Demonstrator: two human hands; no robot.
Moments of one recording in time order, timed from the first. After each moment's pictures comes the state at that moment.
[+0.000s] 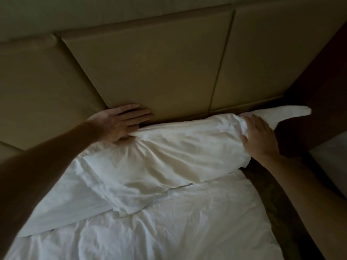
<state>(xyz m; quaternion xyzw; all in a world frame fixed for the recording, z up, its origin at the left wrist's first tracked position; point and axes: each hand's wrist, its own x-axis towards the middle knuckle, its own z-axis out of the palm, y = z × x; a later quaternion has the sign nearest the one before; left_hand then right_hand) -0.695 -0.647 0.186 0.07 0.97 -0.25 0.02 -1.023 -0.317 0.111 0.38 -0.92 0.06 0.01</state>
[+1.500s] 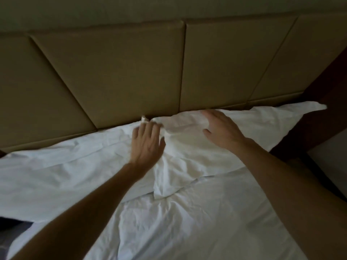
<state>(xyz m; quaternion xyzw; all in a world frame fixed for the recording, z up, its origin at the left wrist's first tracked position) -0.533 -0.576 0.126 -0.29 0.92 -0.01 -0.27 -0.748 -0.442 0.192 0.53 -0.84 0.10 -0.05</state>
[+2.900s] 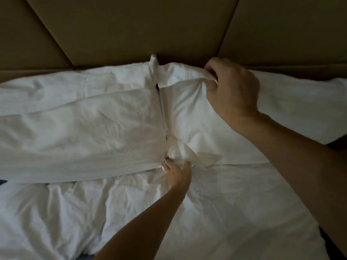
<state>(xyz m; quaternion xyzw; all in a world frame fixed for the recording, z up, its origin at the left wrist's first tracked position) -0.585 -0.475 -0.132 -0.67 0.48 0.56 -0.06 -0.719 -0.535 0.107 0.56 -0.79 0.21 0.14</state>
